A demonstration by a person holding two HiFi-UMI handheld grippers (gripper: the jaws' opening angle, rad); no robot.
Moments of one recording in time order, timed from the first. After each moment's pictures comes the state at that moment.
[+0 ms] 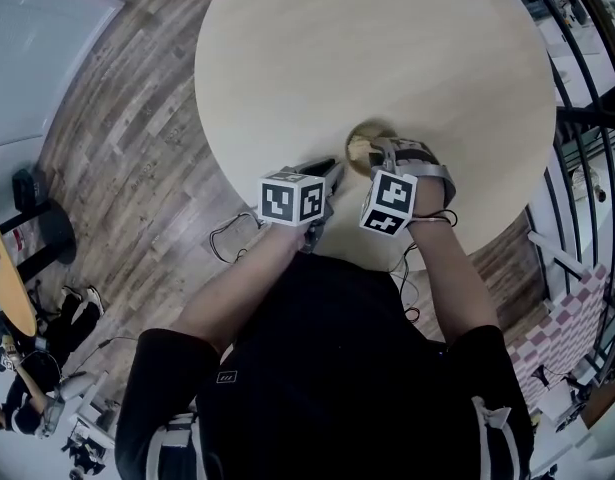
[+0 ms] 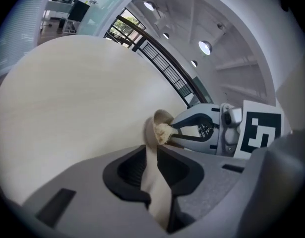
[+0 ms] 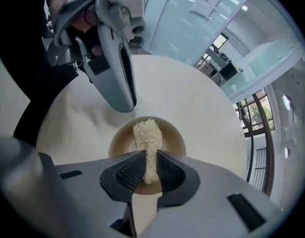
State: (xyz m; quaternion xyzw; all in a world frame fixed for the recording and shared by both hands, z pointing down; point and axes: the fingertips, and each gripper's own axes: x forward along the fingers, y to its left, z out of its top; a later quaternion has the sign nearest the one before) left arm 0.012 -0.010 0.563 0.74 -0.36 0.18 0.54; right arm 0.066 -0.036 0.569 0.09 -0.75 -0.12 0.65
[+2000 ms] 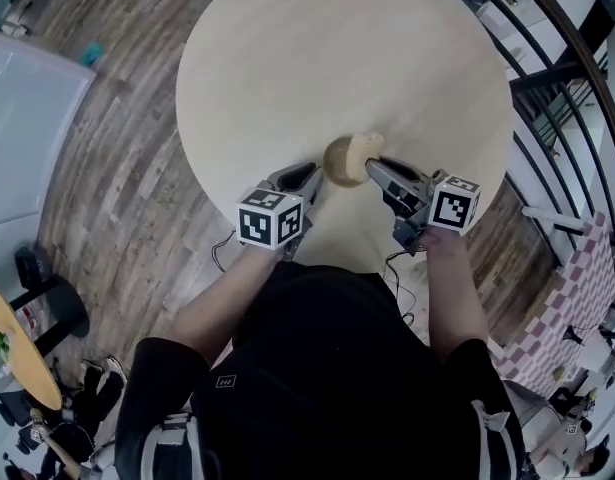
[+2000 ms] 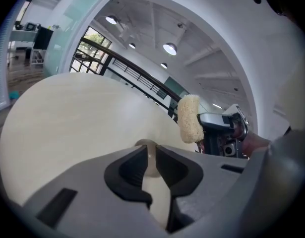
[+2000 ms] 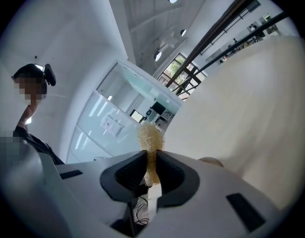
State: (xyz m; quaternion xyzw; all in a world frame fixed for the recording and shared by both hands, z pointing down) left arm -0.008 -0.033 0.480 0.85 -0.31 0.16 0.39; right arm 0.076 -0.039 0.403 0.31 -0.83 0.47 -0.03
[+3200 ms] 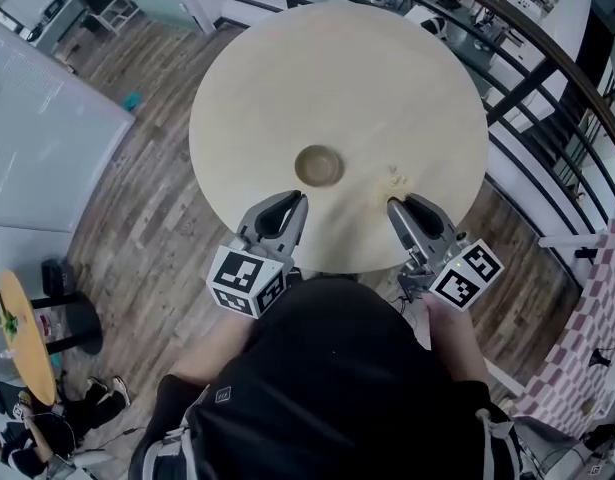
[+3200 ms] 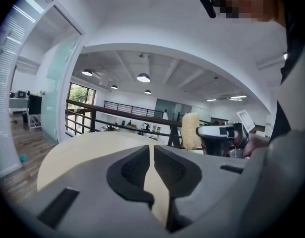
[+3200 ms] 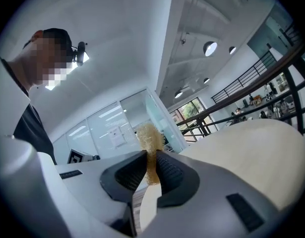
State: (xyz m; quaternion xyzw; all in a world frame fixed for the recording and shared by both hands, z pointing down) left arm 0.042 0.088 0.287 0.91 -0.38 0.09 0.14; right arm 0.184 0.113 0.259 0.40 -0.88 0.23 -0.11
